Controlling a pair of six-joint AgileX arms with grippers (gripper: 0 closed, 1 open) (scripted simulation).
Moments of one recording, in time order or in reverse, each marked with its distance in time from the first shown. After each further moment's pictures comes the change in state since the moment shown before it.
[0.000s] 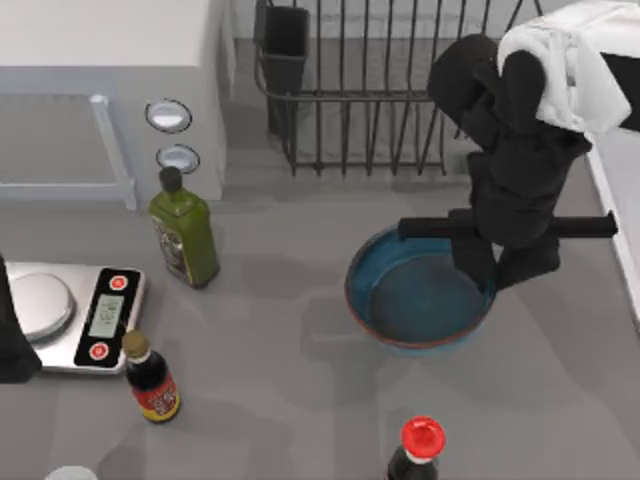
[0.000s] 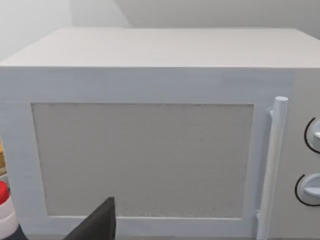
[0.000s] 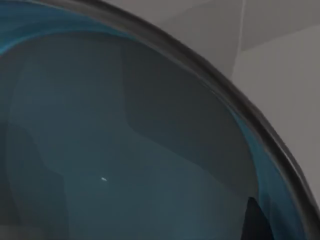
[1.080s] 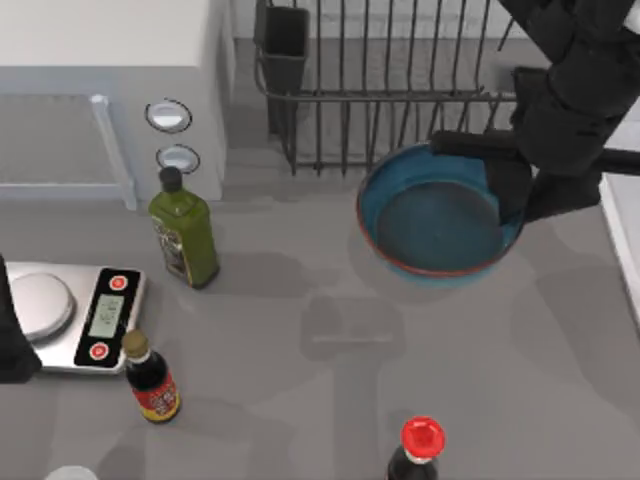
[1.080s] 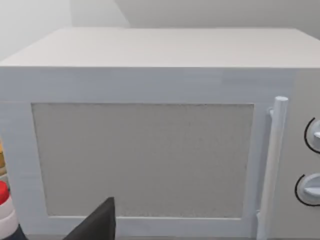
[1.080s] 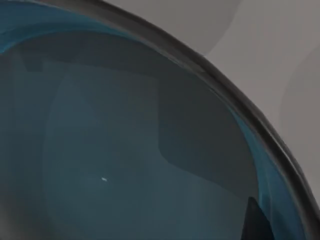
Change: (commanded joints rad) left arm 0.000 0.000 0.000 0.000 0.000 0.000; right arm -0.080 -0.109 0.132 -0.116 -0.085 -0.045
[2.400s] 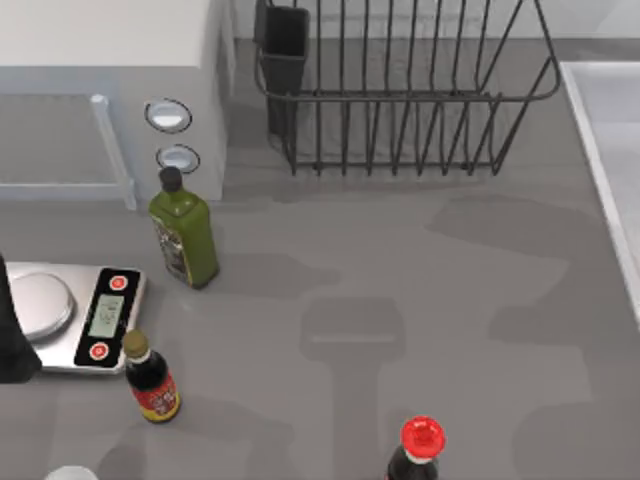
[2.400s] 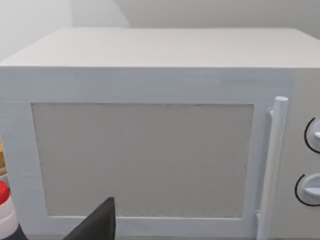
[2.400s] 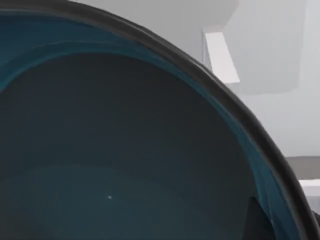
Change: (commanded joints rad) left arm 0.000 0.000 0.000 0.000 0.000 0.000; right arm -0.899 -0.319 -1.002 2.024 -0.410 -0.446
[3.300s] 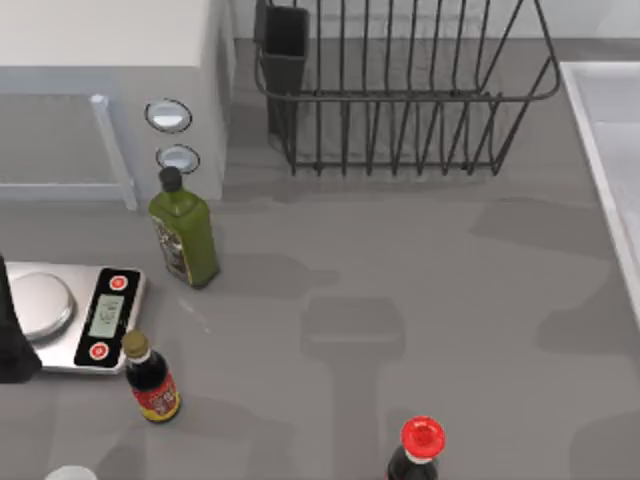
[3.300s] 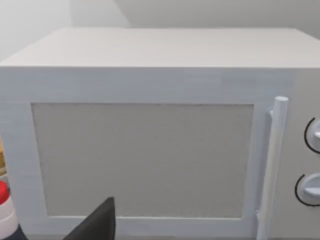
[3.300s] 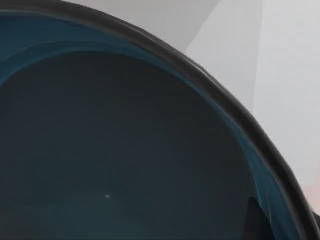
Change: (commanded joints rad) left arm 0.000 0.000 0.000 0.000 0.000 0.000; right arm -0.067 0.131 -0.041 0.274 -0.009 -0.022
